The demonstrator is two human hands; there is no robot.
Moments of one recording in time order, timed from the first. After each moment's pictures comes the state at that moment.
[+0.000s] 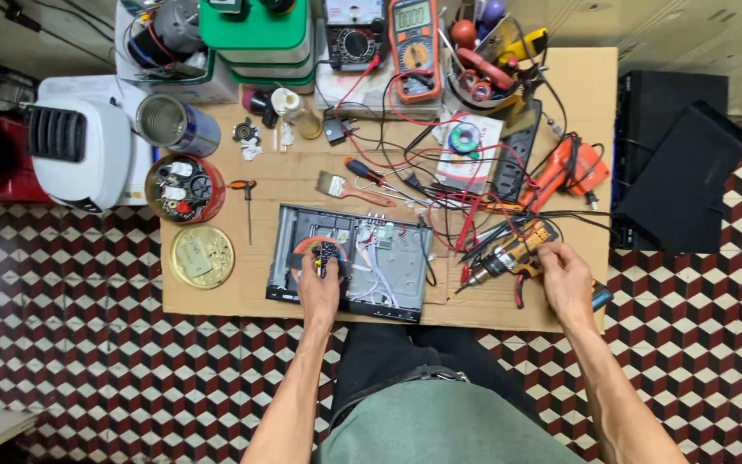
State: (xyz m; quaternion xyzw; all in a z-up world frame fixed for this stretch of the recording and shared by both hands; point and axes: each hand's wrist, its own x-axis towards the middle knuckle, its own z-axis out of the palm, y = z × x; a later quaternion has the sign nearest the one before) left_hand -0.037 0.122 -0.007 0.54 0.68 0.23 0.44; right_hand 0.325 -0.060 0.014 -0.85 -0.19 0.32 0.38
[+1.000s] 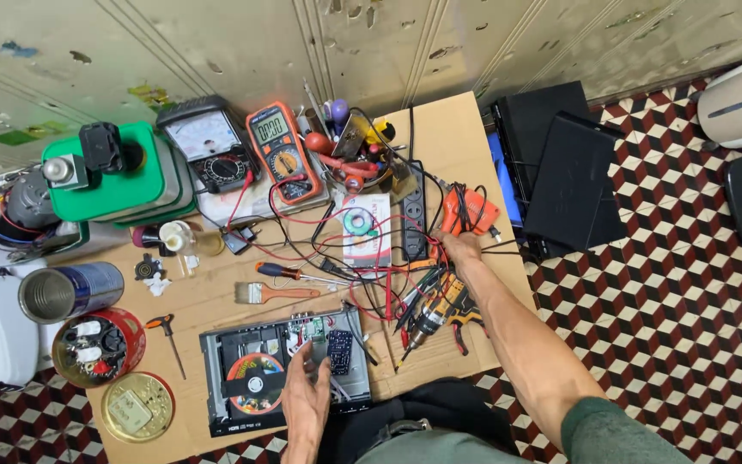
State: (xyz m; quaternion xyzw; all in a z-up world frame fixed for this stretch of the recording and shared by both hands) left_hand 0.044 0.105 0.026 0.70 0.58 0.05 0.41; right_hand 0.440 0.054 -0.123 -0.88 0.06 0.38 0.29
